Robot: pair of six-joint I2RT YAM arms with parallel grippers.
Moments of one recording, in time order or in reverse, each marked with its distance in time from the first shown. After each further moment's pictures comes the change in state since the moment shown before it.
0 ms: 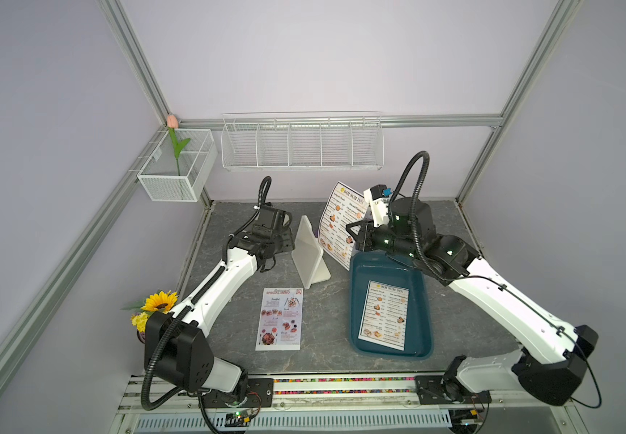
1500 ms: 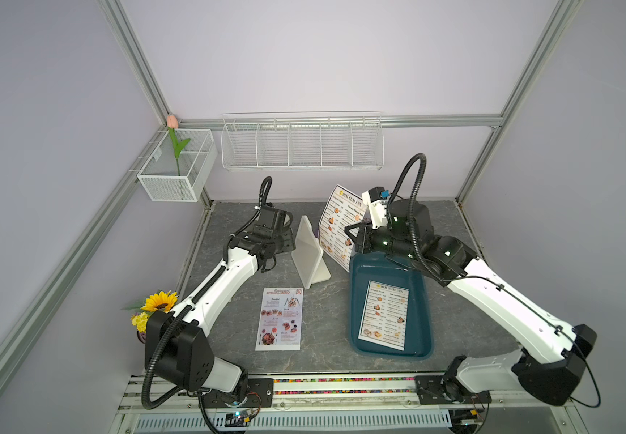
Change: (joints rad) left arm -0.006 0.004 -0.001 0.005 0.001 0.000; right arm 0.000 0.000 -0.014 0.016 -0.020 0.000
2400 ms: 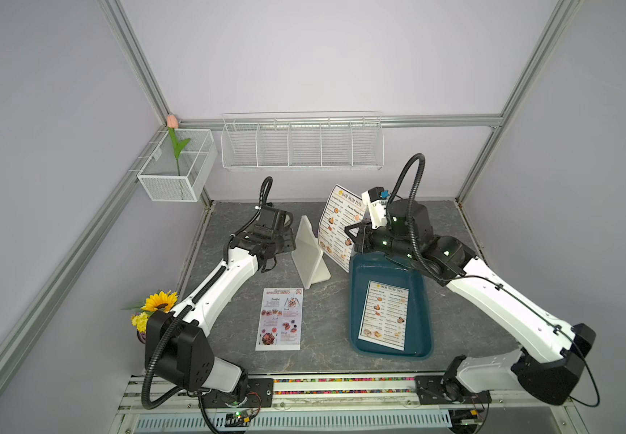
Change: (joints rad) left arm -0.001 0.000 0.000 0.001 -0.001 0.000; right arm 0.000 0.008 0.000 -0.006 0.009 -0.001
